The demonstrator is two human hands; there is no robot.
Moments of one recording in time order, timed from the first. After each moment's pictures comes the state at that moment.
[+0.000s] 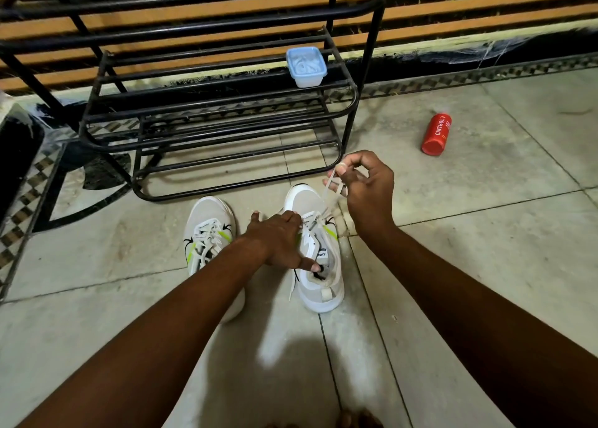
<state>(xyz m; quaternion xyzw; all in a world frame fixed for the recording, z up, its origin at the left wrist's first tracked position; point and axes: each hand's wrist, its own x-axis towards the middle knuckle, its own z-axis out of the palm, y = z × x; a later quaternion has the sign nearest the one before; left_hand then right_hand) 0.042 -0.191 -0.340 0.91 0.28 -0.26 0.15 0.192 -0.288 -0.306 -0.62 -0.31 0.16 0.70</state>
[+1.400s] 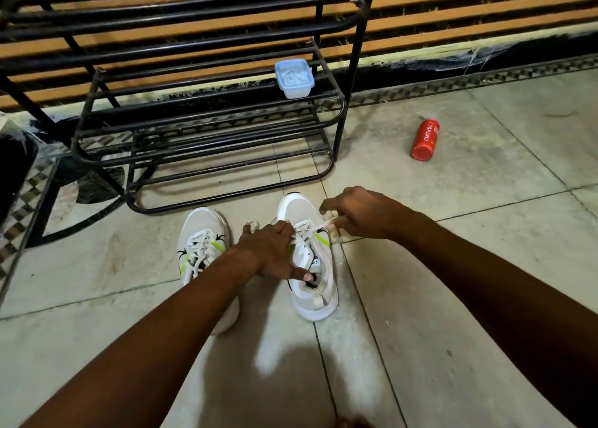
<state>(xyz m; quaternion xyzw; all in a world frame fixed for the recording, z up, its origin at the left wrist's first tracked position) 0.041 -0.191 -0.345 0.91 0.27 -0.27 0.14 0.254 -0.305 -0.313 -0.69 -0.71 0.12 0.07</state>
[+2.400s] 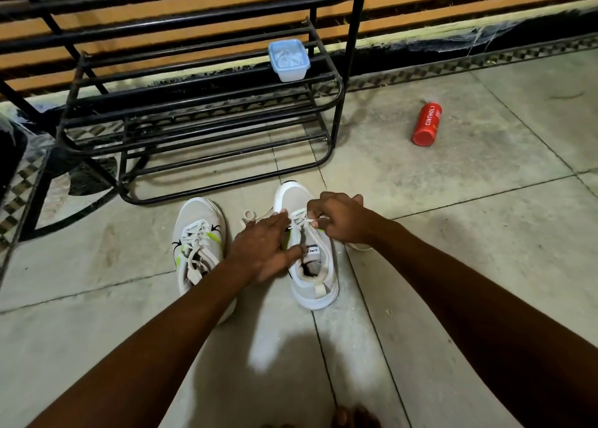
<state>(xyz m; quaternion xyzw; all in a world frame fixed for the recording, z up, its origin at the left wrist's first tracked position) 0.021 -0.204 -0.367 0.92 0.32 -0.09 0.19 0.221 -0.300 -0.353 -0.74 -0.62 0.23 0.15</state>
